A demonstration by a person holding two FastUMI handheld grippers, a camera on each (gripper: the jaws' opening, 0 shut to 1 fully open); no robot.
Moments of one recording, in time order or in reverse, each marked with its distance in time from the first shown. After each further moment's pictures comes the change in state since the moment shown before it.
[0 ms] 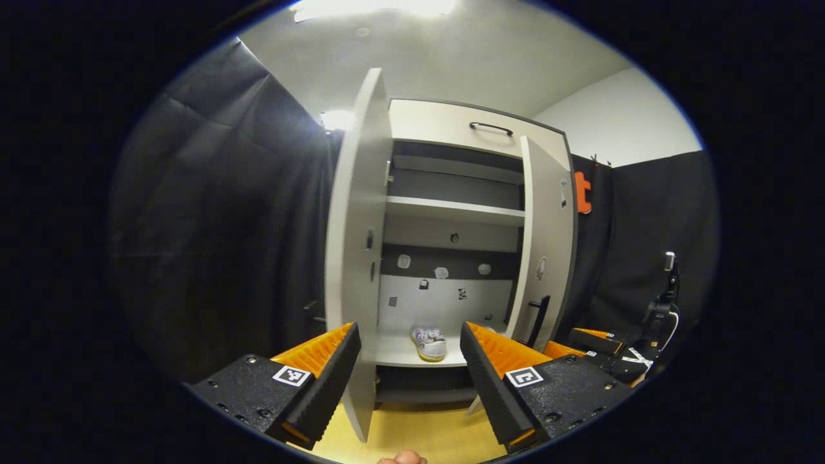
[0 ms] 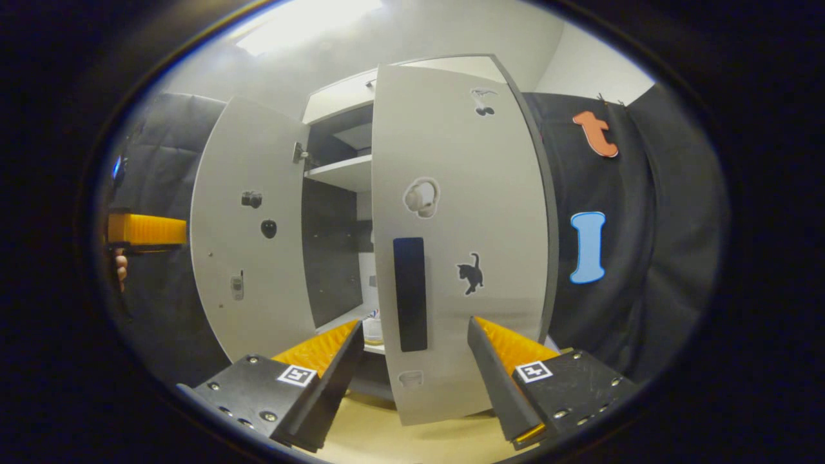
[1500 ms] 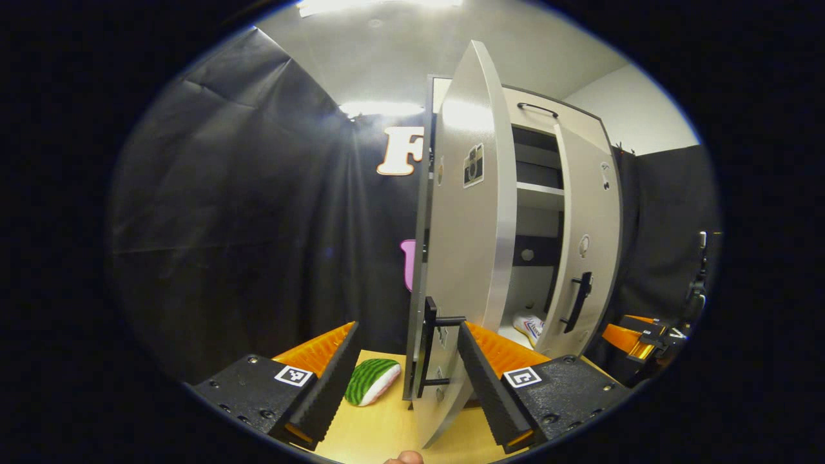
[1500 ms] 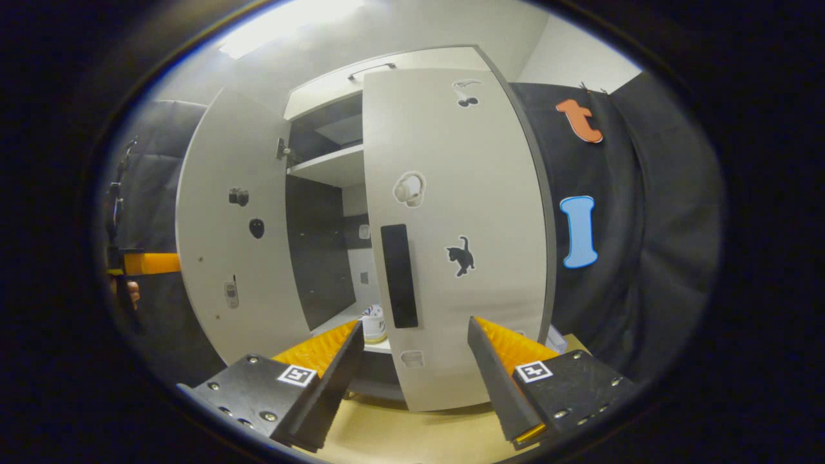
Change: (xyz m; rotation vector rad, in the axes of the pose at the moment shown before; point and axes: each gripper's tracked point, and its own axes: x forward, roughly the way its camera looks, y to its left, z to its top) left arm 0.044 0.065 -0.032 0.014 0.050 0.017; right arm 0.011 0.001 -0.014 0.058 0.014 -0.075
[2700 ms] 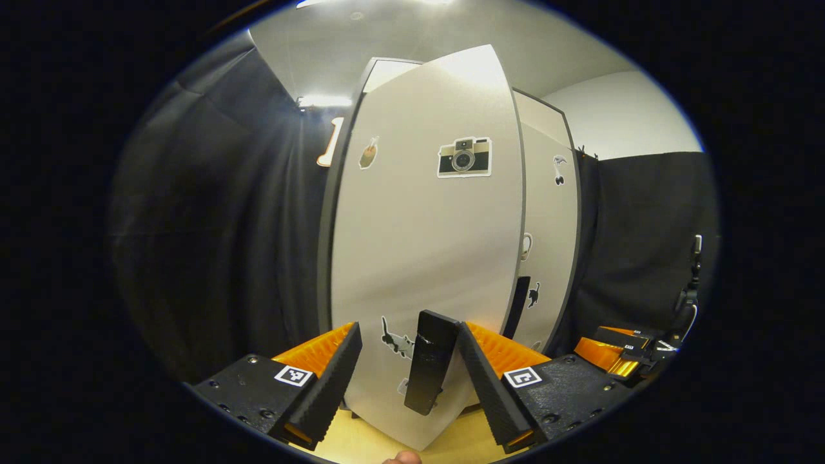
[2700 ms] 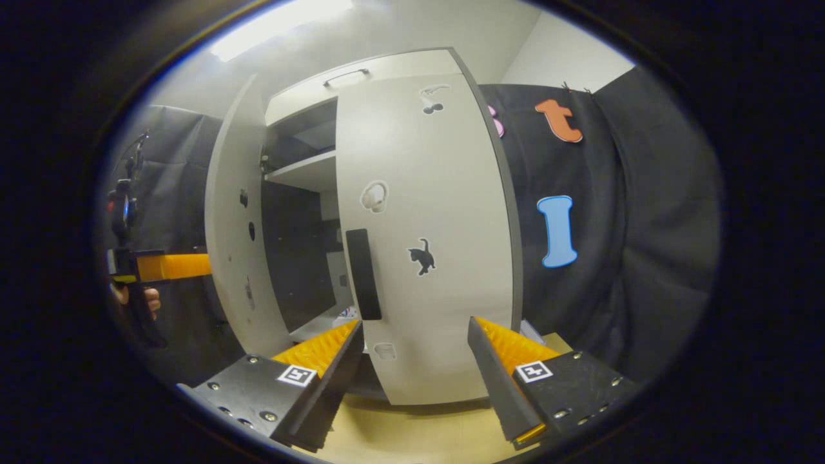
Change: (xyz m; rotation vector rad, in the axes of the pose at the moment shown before) left arm 0.059 -0.097 -0.012 -0.027 0.004 -0.195; right arm -0.009 -0.052 0.001 0.021 -0.020 -0.084
